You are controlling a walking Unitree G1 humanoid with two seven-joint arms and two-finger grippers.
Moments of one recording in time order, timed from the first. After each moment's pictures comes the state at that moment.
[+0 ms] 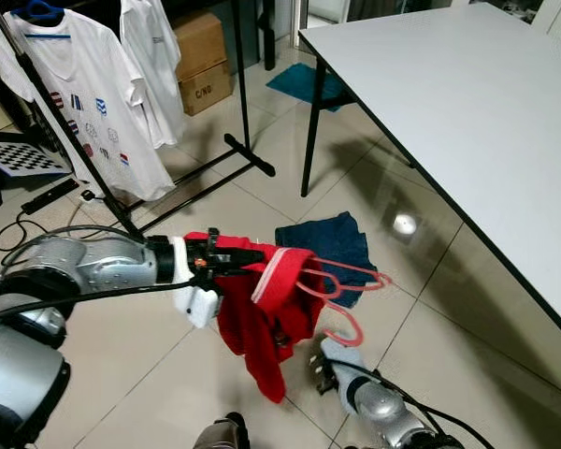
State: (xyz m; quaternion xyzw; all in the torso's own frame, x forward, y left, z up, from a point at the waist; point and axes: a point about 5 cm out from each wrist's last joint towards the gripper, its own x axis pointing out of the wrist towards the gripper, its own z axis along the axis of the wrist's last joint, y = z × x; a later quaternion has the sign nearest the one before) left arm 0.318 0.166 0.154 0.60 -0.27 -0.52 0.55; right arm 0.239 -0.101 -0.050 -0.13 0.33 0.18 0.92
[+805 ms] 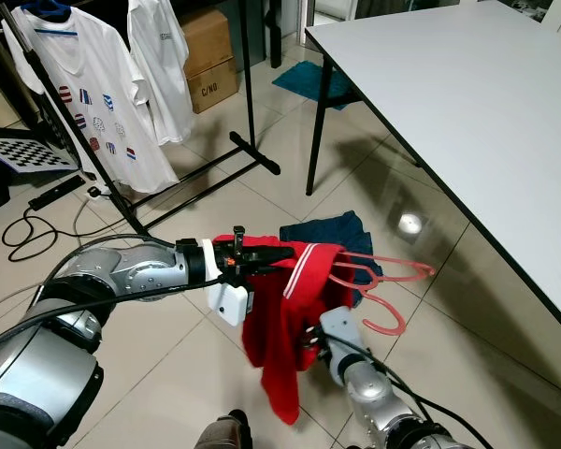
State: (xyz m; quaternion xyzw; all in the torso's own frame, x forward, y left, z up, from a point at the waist) left arm 0.319 0.133 0.146 0.55 -0.30 -0.51 0.60; right arm 0.262 -0.089 -0.027 -0.12 0.25 0.11 0.95
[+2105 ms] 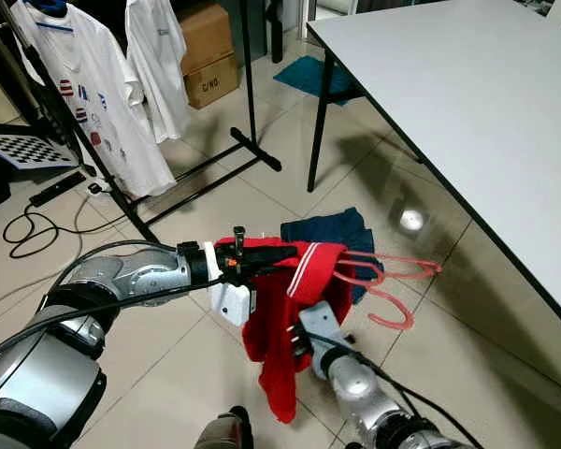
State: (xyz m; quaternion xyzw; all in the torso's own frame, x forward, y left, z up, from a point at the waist) left arm 0.318 0.131 0.145 0.53 -0.30 -0.50 0.62; right arm 0.266 -0.061 -0.015 -0.12 0.20 0.19 0.95
